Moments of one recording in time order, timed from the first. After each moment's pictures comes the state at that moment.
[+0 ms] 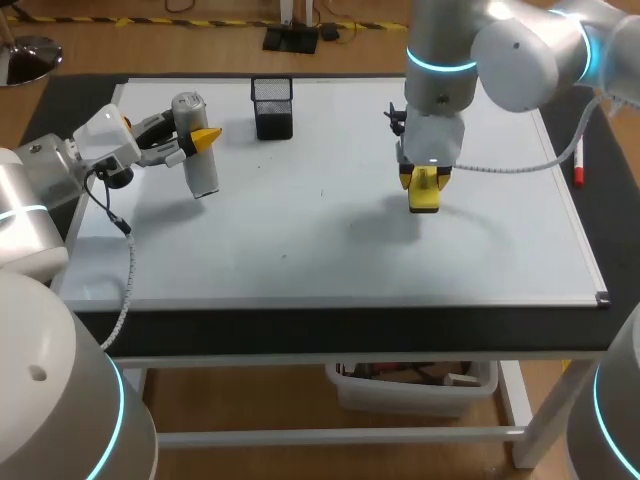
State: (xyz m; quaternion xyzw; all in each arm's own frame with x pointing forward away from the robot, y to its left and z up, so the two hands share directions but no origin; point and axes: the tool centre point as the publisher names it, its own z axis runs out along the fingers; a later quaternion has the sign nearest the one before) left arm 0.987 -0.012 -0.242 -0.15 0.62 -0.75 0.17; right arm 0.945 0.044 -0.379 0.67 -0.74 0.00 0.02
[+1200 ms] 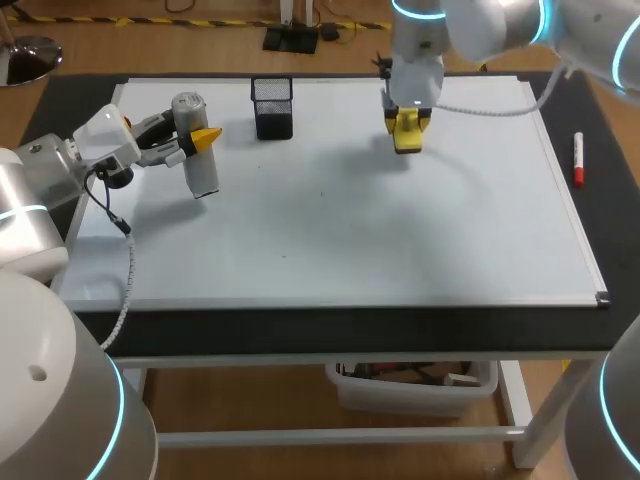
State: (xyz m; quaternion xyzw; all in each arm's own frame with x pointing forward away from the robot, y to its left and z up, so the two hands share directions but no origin) left arm 0.987 -0.012 -0.242 -0.15 0.62 -0.75 0.17; right arm 1.113 0.055 -0.391 0.70 -0.71 0.01 0.00
